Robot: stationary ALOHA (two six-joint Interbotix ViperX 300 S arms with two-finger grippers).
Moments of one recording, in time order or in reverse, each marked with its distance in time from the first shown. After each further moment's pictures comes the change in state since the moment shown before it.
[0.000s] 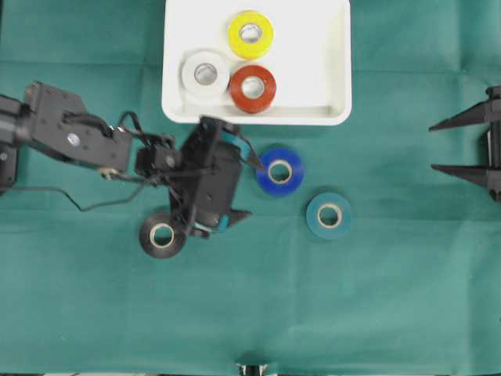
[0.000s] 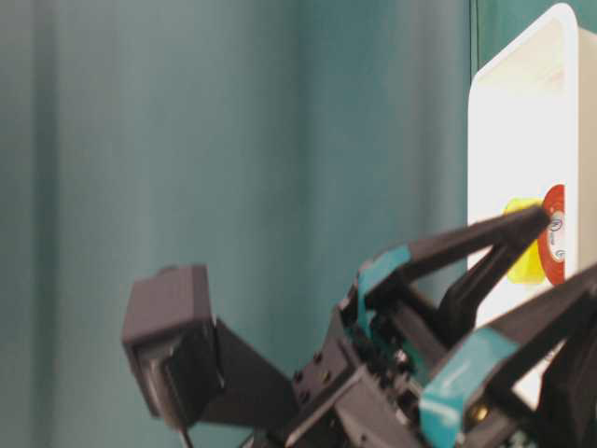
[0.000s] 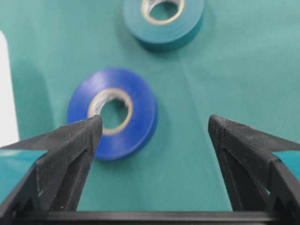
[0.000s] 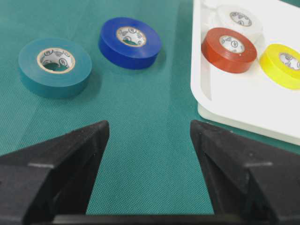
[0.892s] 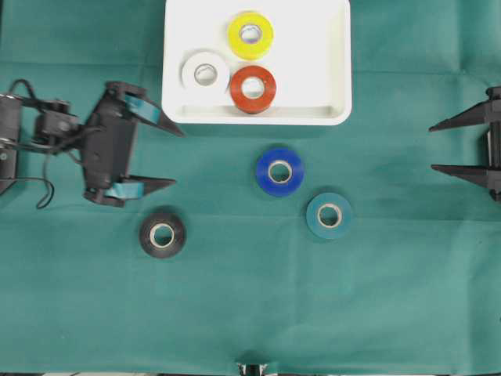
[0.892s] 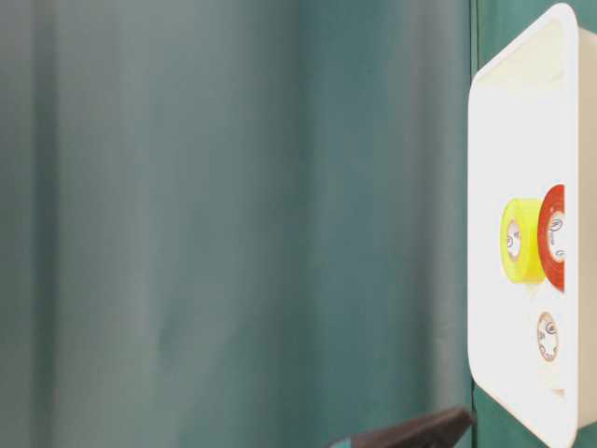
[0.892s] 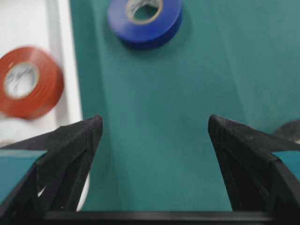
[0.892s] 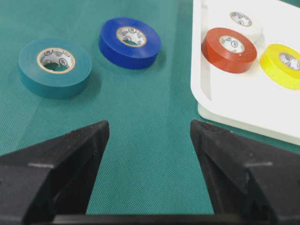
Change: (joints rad) left arm 0.069 -0.380 0.356 0.000 0.000 -0.003; right arm 0.000 0.000 -0.002 0.000 0.000 -0.002
